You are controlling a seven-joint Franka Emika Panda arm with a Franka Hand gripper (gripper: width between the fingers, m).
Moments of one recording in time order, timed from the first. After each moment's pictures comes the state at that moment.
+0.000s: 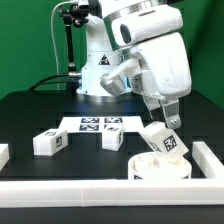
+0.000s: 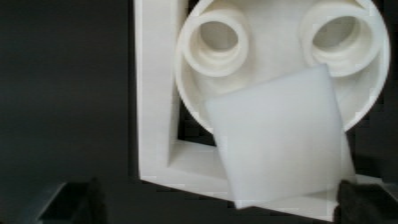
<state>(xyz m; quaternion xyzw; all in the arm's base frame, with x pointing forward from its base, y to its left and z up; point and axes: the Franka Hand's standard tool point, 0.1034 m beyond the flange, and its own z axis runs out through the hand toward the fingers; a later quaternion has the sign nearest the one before) 0.637 0.053 0.103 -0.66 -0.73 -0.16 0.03</state>
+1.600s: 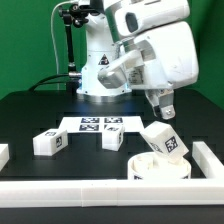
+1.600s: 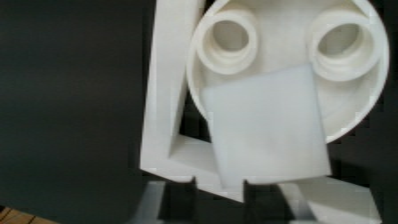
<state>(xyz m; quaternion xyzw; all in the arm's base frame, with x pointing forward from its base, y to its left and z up) 0.635 0.046 0.111 -0.64 -0.75 -0.15 0.02</state>
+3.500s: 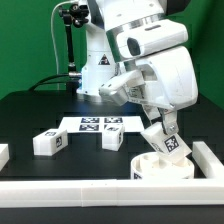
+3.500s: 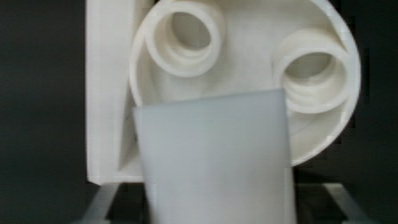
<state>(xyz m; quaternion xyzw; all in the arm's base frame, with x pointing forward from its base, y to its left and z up) 0.620 0.062 0.085 -0.64 -0.75 -0.15 0.04</state>
